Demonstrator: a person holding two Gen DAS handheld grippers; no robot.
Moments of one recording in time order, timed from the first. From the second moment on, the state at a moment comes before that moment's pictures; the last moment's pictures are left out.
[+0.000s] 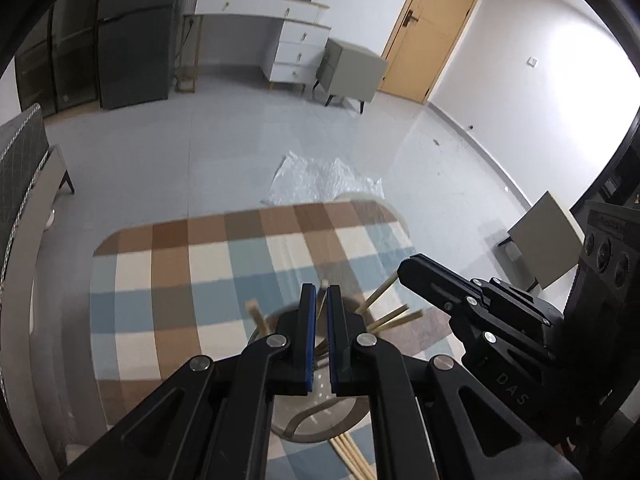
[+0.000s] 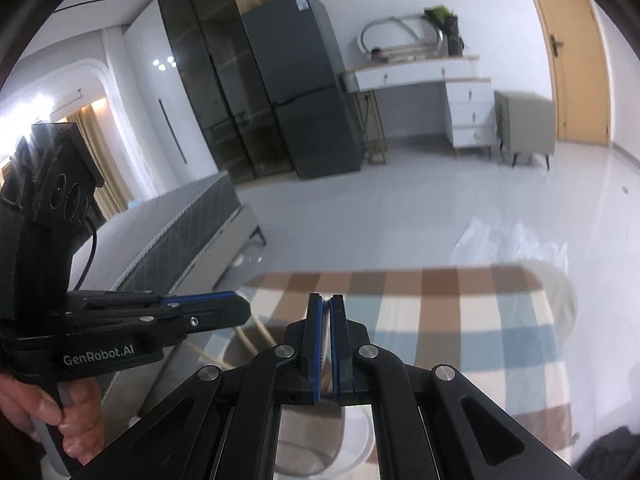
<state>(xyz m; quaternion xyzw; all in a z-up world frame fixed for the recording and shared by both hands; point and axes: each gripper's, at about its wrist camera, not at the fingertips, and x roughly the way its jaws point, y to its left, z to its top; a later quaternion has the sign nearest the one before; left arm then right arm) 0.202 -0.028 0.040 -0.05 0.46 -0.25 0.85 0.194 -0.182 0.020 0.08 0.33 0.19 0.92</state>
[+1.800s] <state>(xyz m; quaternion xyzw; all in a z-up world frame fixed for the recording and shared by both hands) -0.014 0.024 0.111 -0.10 0.26 -0.10 0.95 -0.035 -0.218 0.081 0.12 0.17 0.18 0.96</state>
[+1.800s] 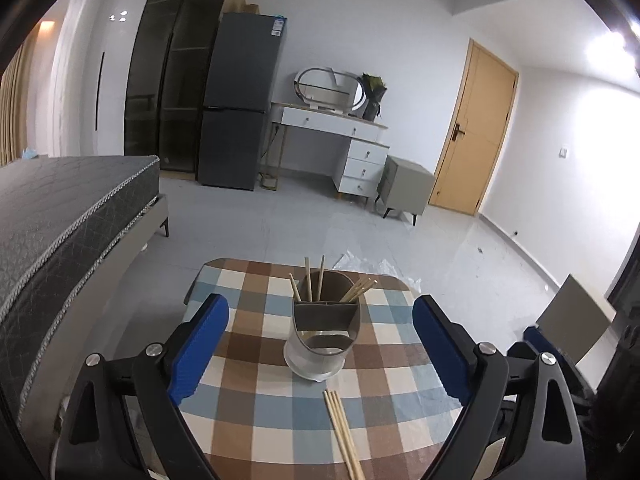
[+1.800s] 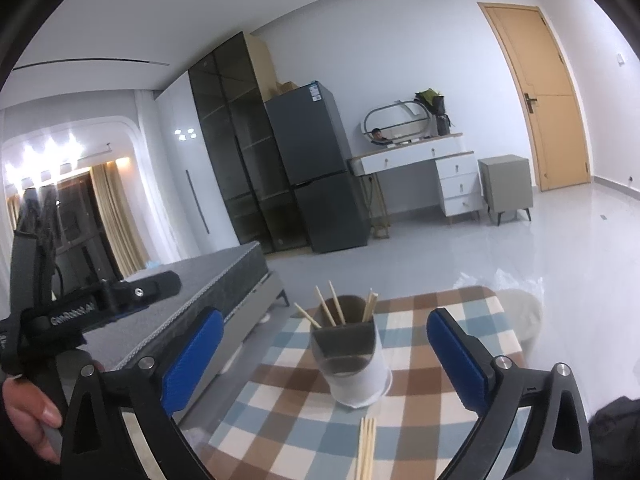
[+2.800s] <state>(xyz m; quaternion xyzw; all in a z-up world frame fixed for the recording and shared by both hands) 0.028 0.016 -0.043 -0.08 0.43 -0.06 0.90 0.012 -0.206 -0.053 0.07 0.38 0.13 0.91</state>
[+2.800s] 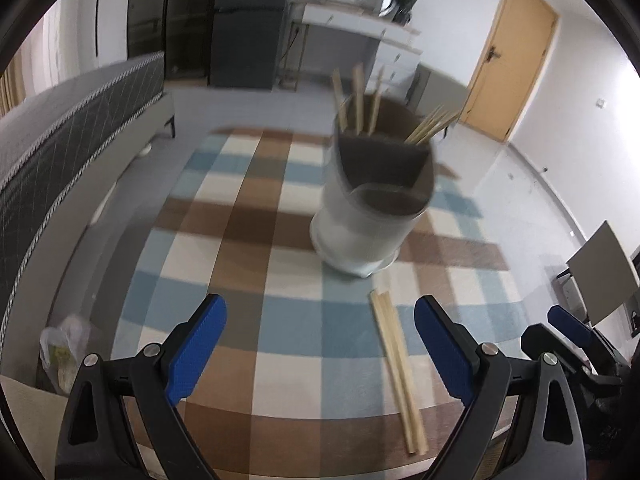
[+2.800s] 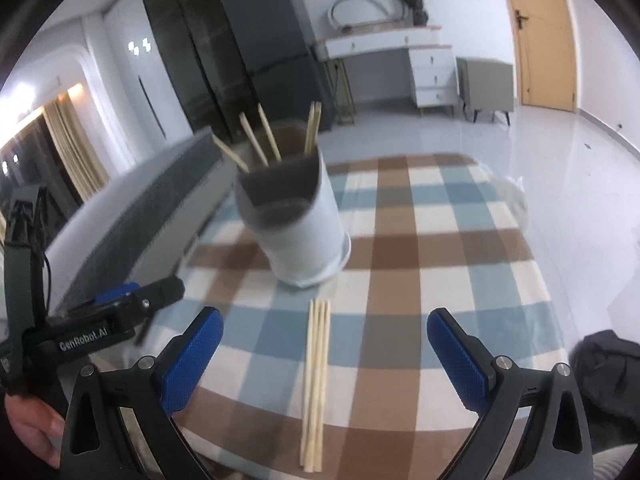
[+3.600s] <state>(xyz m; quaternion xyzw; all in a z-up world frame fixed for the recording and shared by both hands) 0.068 0.045 -0.076 -0.15 0.51 -0.01 0.85 0.117 -0.168 -0.152 -0.03 0.53 0.14 0.83</state>
